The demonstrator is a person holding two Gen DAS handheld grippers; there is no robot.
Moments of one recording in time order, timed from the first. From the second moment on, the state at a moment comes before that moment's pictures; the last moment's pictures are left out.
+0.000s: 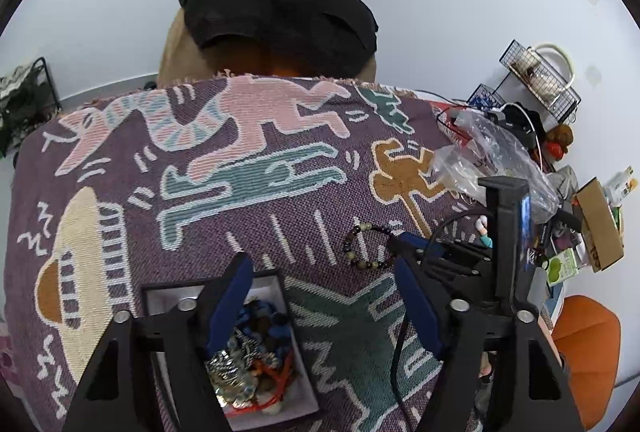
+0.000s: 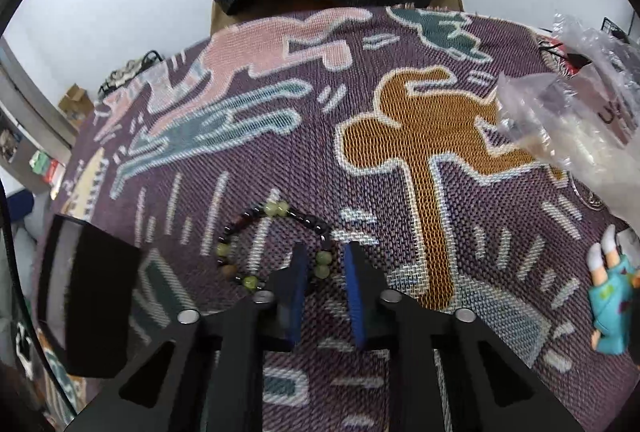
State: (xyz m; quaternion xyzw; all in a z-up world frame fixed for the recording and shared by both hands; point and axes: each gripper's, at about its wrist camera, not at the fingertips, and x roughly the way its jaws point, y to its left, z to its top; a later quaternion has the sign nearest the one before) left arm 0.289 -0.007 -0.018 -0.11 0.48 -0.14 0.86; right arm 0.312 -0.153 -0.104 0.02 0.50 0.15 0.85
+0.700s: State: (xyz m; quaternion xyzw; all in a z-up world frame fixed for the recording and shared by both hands) left arm 0.295 -0.019 -0.019 -0.12 0.47 -0.16 0.86; right arm 0.282 -0.193 -0.036 0.05 0.44 0.18 0.88
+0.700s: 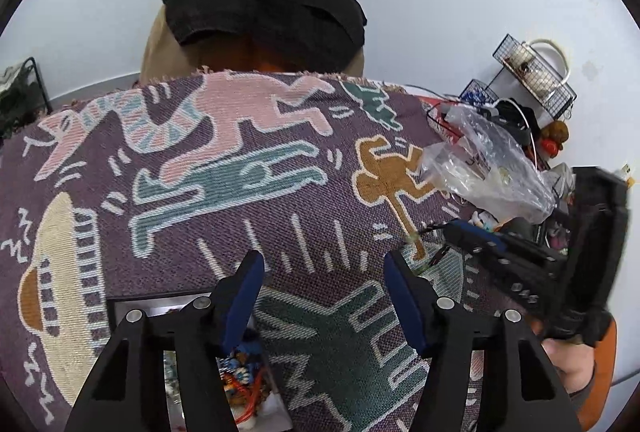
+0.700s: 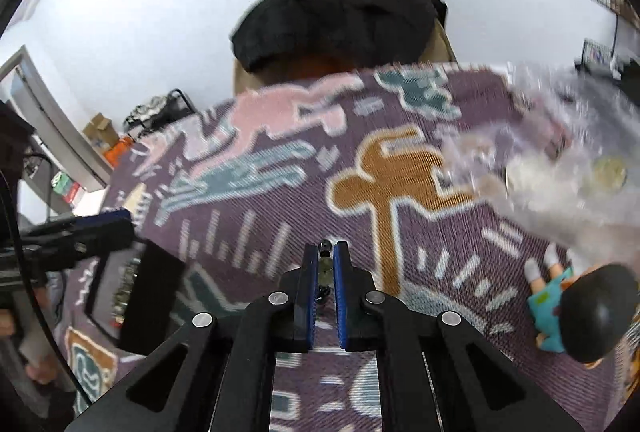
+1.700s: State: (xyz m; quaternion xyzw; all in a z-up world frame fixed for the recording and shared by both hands) left arm 0.212 0.116 -0.002 -0.16 0.44 -0.06 0.88; right arm 0.211 -0.023 0.036 -0.02 0.40 0.30 0.87
